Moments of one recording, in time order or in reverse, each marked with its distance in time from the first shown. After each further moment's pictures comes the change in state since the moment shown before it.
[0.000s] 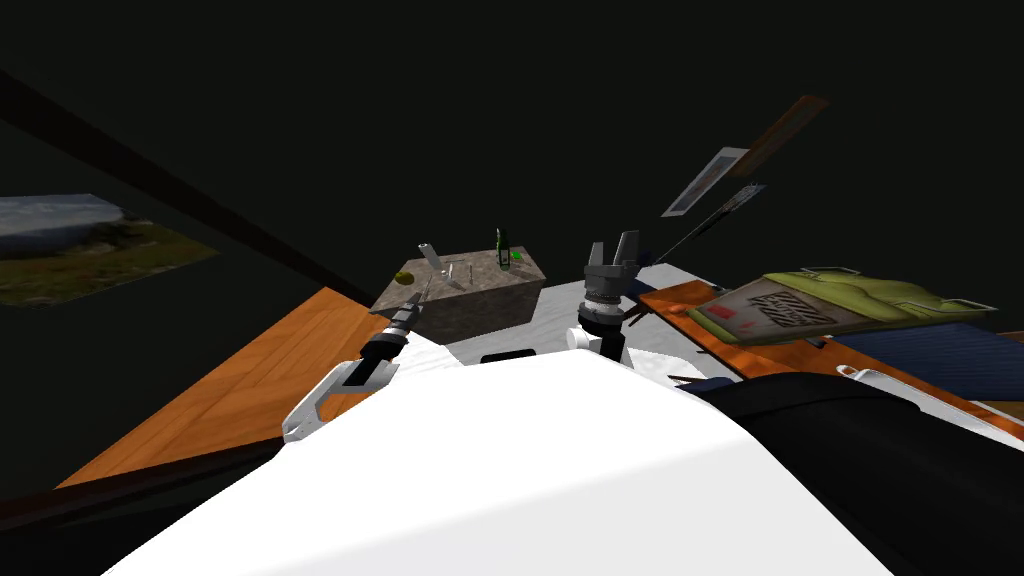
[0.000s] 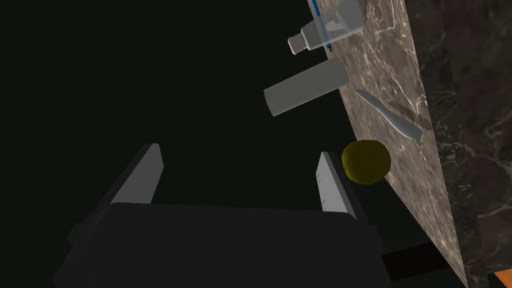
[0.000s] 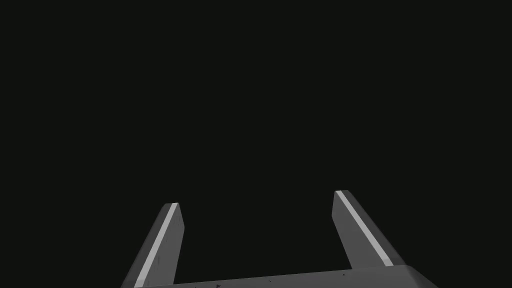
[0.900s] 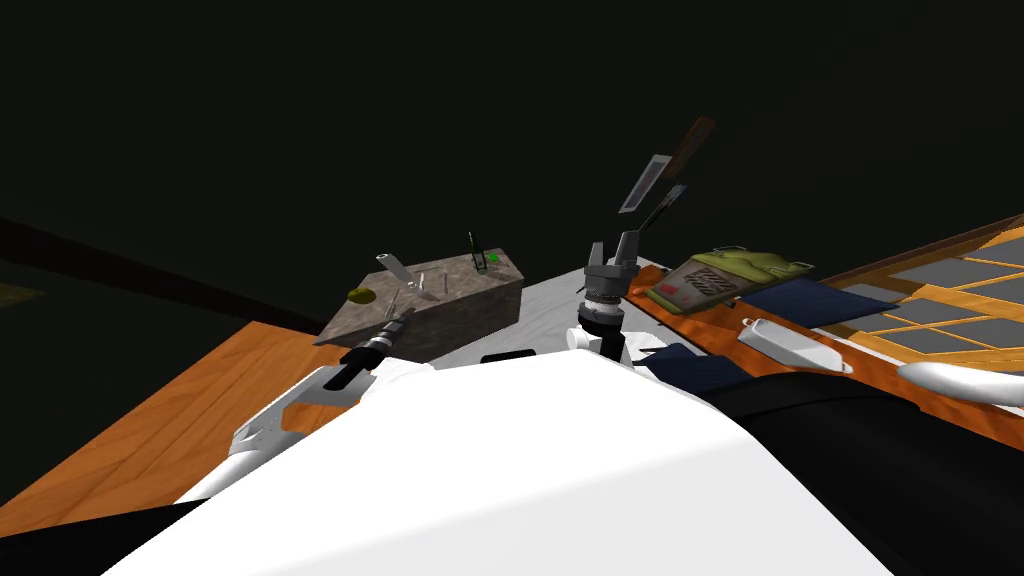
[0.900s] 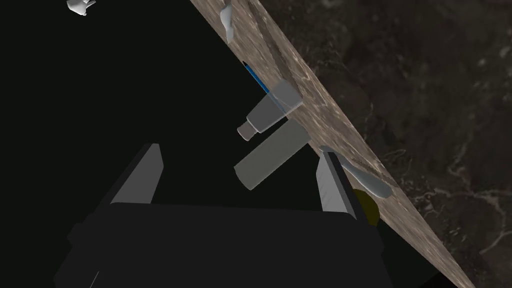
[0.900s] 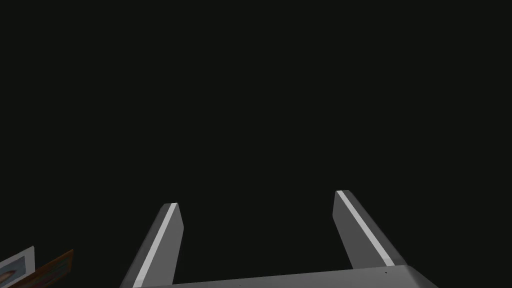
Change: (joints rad) left arm 0.028 0.244 -0.051 0.160 0.027 0.114 0.016; right arm 0.000 0.000 0.000 0.000 0.000 0.000 0.000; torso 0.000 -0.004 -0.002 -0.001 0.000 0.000
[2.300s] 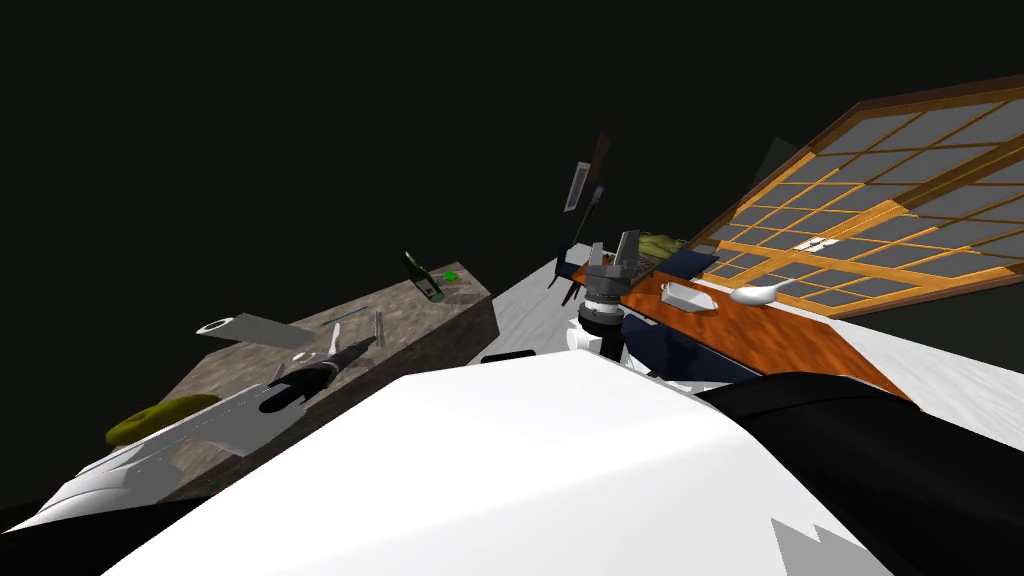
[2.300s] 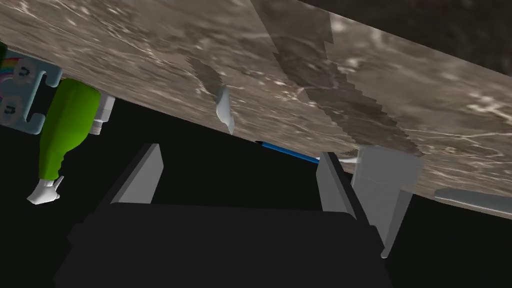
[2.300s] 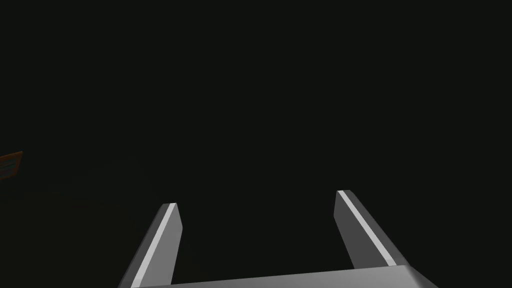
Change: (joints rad) left arm 0.073 0.372 -0.125 0.281 0.078 0.130 -0.022; right arm 0.000 0.000 0.000 0.000 0.000 0.000 0.000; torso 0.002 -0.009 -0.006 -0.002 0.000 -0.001
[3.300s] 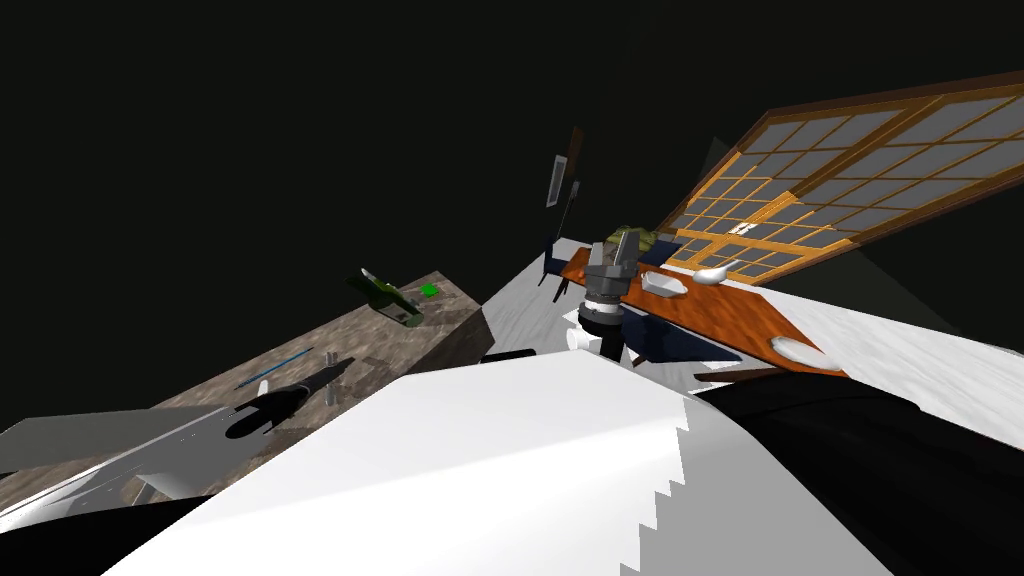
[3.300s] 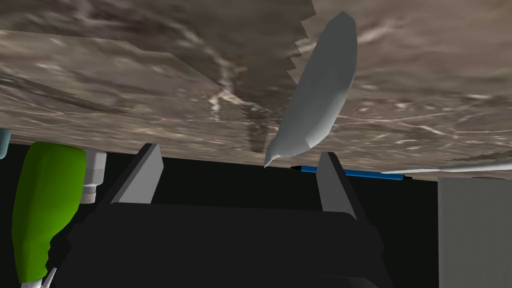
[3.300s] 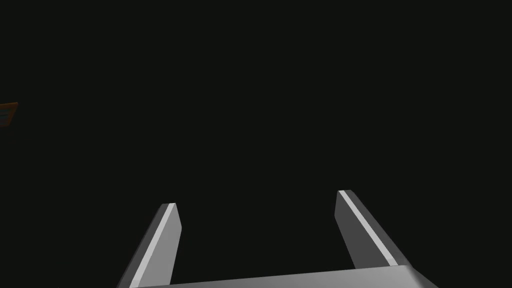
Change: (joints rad) left arm 0.032 0.056 -0.081 0.140 0.031 0.017 -0.036; right arm 0.000 0.000 0.000 0.000 0.000 0.000 0.000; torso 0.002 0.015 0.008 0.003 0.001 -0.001
